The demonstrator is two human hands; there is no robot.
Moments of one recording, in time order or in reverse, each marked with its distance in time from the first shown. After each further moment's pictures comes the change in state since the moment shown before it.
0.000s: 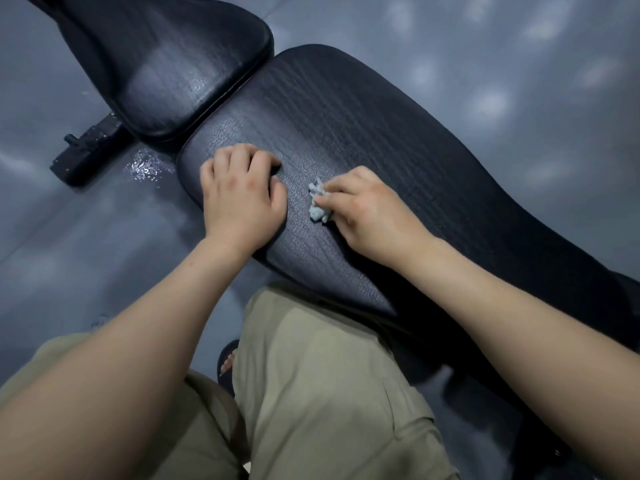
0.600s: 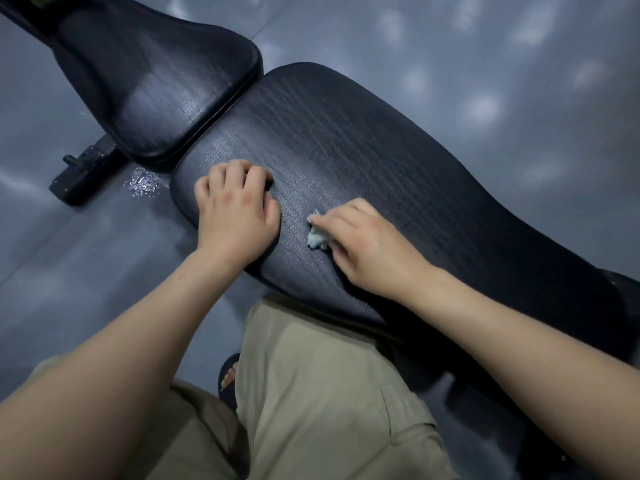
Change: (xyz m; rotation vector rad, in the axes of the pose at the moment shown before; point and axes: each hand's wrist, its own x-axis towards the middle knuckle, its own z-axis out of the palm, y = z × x) left_hand 0.004 0.001 -0.002 0.018 -0.082 0.038; right_hand -0.024 -0.014 -0.004 0.019 0.001 0.015
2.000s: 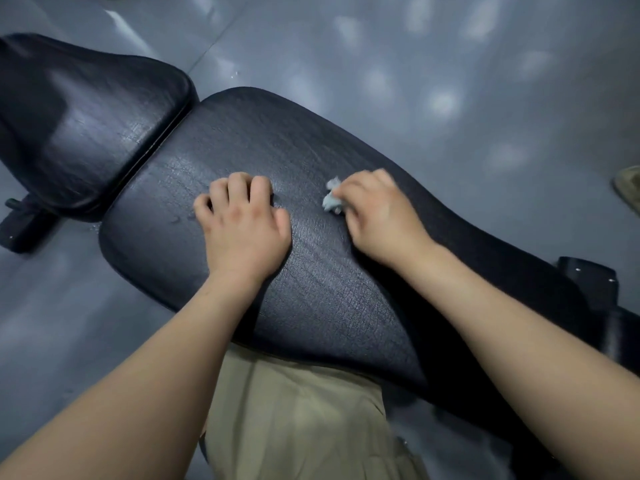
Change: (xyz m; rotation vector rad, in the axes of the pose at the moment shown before) left_hand 0.035 0.085 0.032 0.079 -0.028 -0.023; right_hand 0.000 0.093 -0.034 -0.134 0.223 0.244
